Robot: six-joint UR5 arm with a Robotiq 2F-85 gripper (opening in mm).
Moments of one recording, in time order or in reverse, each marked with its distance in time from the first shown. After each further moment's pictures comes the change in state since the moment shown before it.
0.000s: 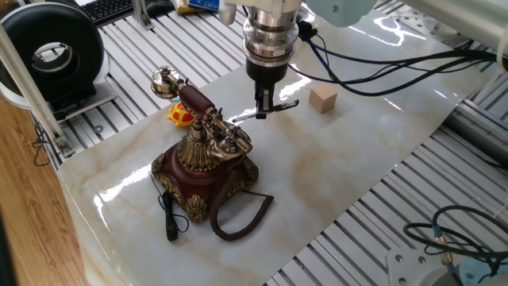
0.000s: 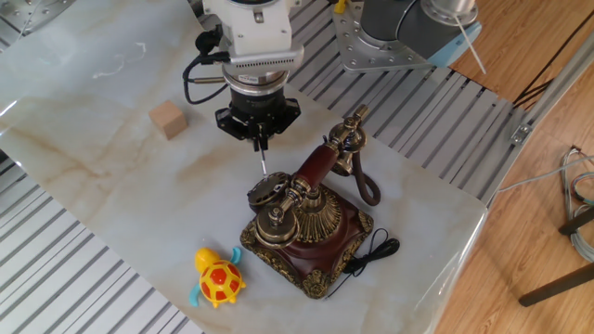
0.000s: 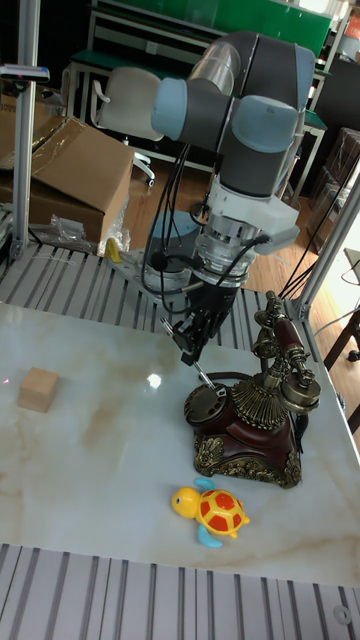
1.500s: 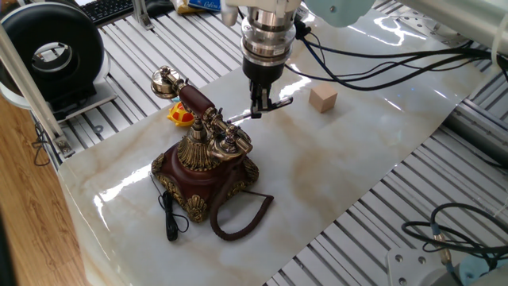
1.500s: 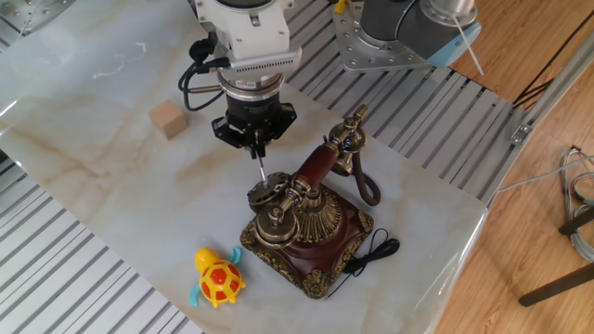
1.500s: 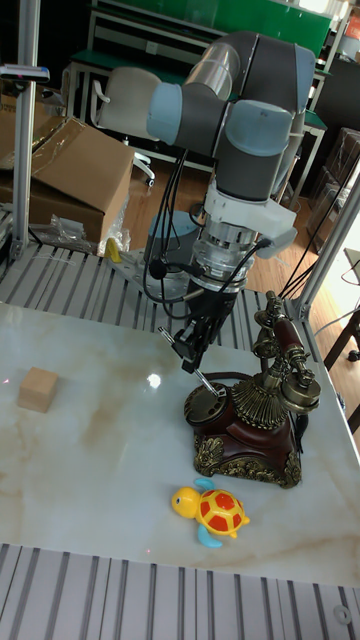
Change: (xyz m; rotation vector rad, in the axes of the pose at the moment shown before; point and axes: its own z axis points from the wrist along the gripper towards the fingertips) arm -0.009 -0.010 0.005 0.011 -0.028 -0.075
